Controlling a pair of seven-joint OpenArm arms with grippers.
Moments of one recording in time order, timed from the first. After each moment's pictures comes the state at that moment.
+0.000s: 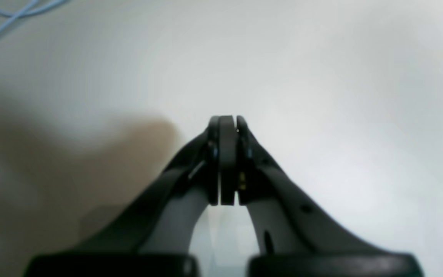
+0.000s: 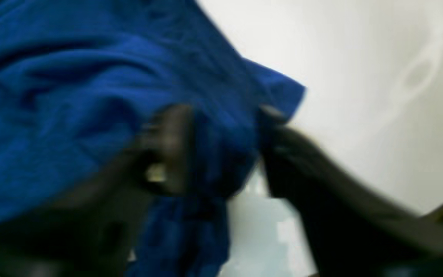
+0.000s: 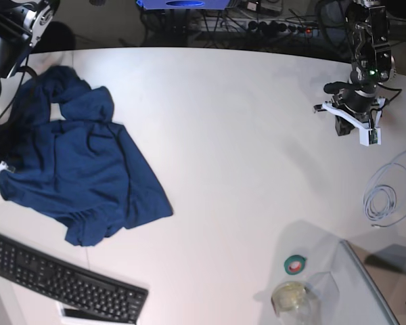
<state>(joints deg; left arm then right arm) 19.0 -16.7 -17.7 83.8 -18.1 -9.9 22.7 6.4 10.8 35.8 78.9 0.2 10.0 -53.2</state>
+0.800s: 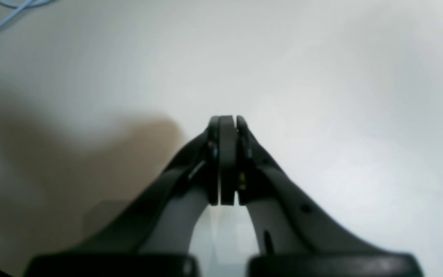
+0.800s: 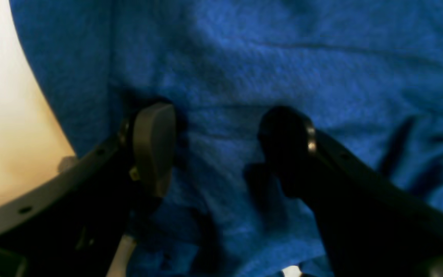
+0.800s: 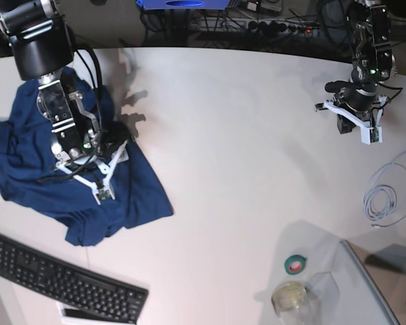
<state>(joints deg) 19.3 -17.0 -17.7 83.5 -18.1 -9.5 22.6 7.2 9.8 -15.8 68.3 0.4 2.3 -45.9</state>
